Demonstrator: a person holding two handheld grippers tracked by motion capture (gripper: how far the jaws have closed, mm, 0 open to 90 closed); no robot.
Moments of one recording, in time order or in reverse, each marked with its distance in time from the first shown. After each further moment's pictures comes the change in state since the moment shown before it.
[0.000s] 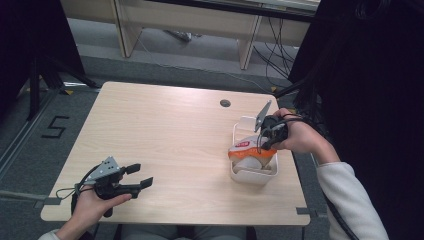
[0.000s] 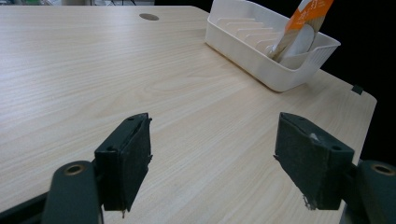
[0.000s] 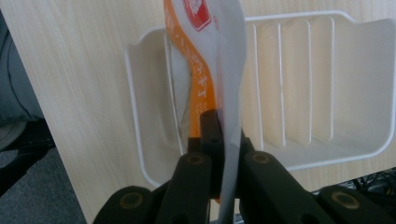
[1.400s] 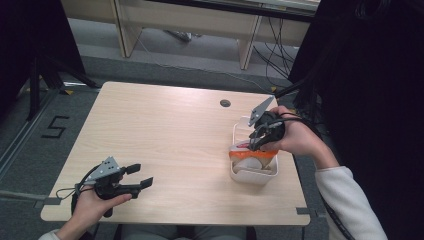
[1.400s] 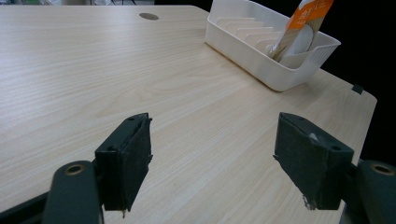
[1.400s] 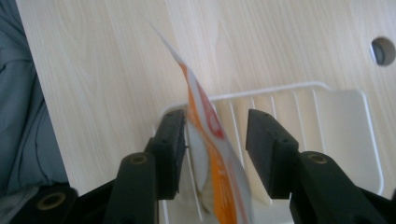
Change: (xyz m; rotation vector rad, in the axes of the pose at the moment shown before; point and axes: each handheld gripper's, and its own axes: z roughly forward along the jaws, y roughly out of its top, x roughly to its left) left arm -0.002 0.000 0.000 0.004 0.009 -0.017; right arm 0.019 0.019 -0.020 -0.222 0.008 0.042
